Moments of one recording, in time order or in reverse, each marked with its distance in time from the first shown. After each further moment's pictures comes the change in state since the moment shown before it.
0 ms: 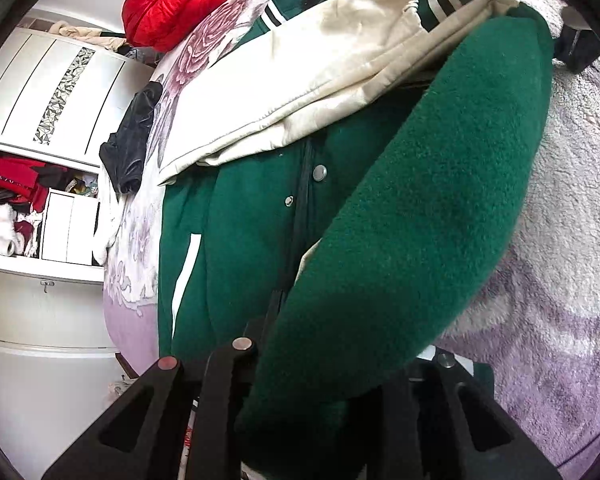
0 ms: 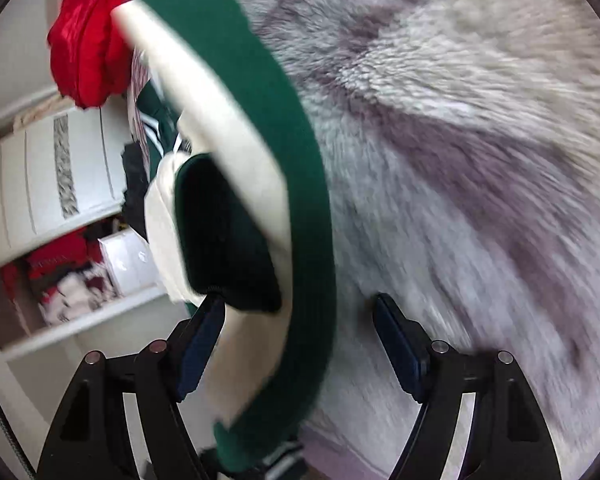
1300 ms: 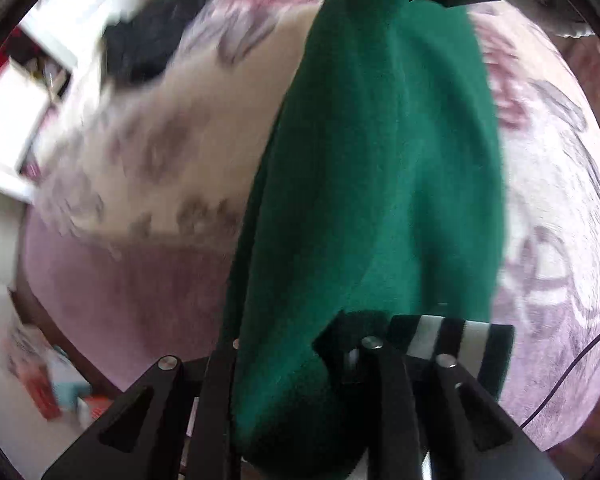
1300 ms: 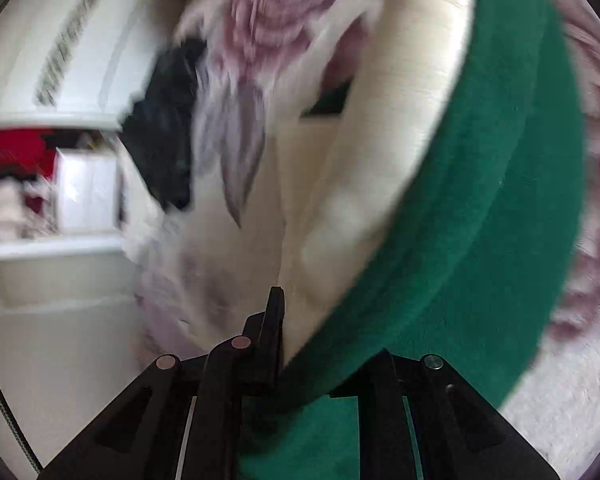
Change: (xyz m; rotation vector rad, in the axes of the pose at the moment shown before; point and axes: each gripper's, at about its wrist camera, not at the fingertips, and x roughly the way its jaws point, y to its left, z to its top) left arm 0.131 0.279 -0.079 -0.312 0.078 -0.462; right arm 0.281 0.407 -0.070 -0.432 0.009 -0.356
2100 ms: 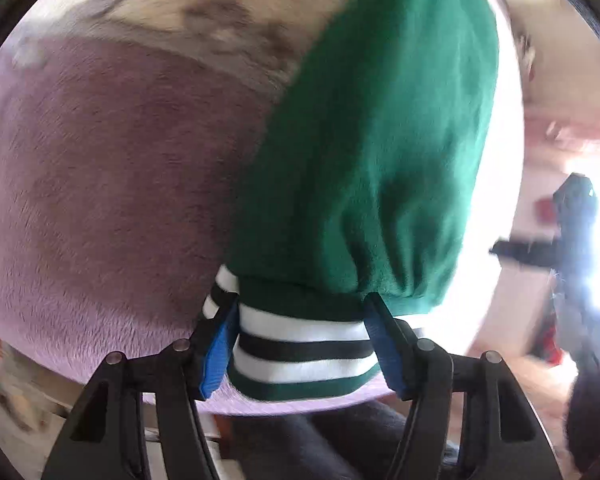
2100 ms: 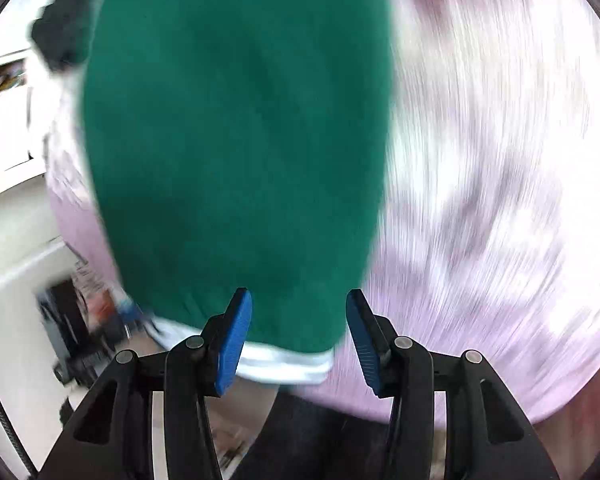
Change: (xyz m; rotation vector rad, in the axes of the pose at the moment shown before) left arm 0.085 0.094 -0.048 -0.206 0.335 -0.581; right arm -0.007 -0.113 -0.277 0.200 0.379 -0.211
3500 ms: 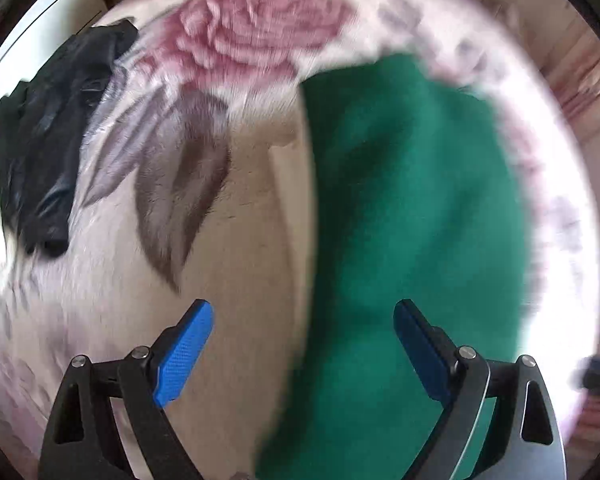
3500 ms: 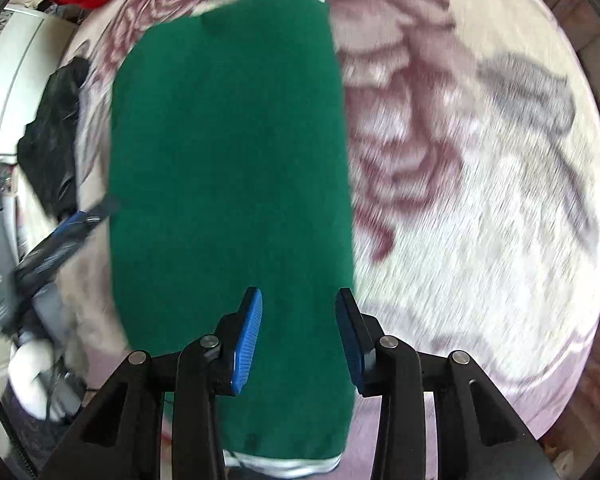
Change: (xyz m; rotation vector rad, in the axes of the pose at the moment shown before) left arm -0.008 -0.199 0.330 0.388 -0.286 0.466; right arm -0.171 0.045 0.121 0.132 -0.478 -0.153
